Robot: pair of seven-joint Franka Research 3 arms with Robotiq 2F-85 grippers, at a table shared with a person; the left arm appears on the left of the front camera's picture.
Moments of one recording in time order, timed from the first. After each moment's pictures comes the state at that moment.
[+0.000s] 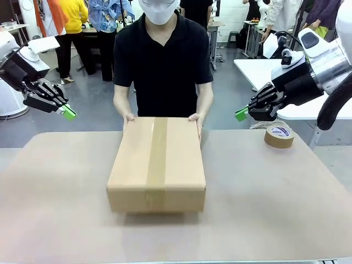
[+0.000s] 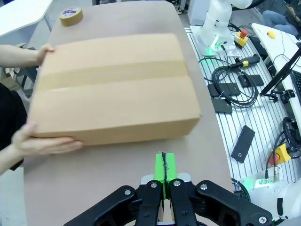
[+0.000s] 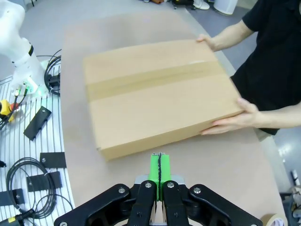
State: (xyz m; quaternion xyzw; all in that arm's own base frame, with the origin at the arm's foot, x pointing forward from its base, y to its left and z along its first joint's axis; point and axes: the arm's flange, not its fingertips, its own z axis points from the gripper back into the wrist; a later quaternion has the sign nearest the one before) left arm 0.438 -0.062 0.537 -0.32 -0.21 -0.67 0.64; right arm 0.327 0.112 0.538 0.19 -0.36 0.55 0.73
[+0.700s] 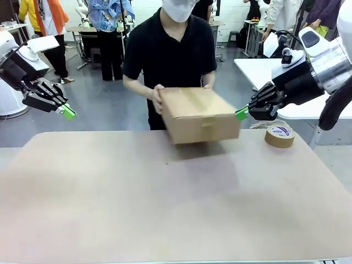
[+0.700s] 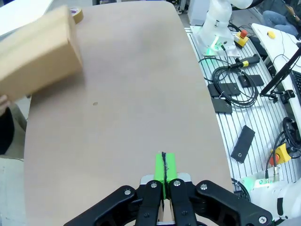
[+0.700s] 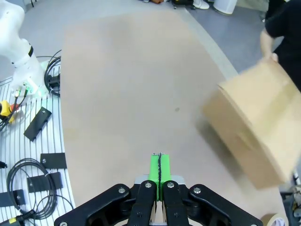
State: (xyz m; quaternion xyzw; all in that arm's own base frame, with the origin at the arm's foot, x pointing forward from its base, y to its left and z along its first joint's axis) left arm 0.438 -0.062 0.537 -0.32 -0.21 -0.67 0.64; right arm 0.327 0.113 0.538 0.19 -0.36 0.55 0.73
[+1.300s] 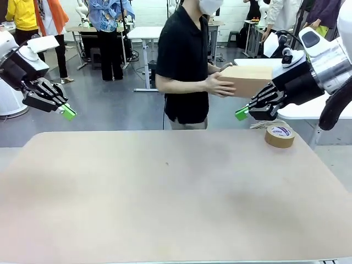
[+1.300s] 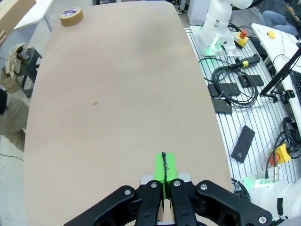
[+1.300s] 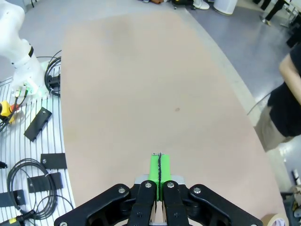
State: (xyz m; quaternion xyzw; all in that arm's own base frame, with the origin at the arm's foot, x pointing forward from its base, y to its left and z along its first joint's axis) left arm 0.438 -0.062 0.537 -0.32 -0.21 -0.67 0.64; right arm 0.328 0.113 0.537 0.19 -0.36 0.55 0.73
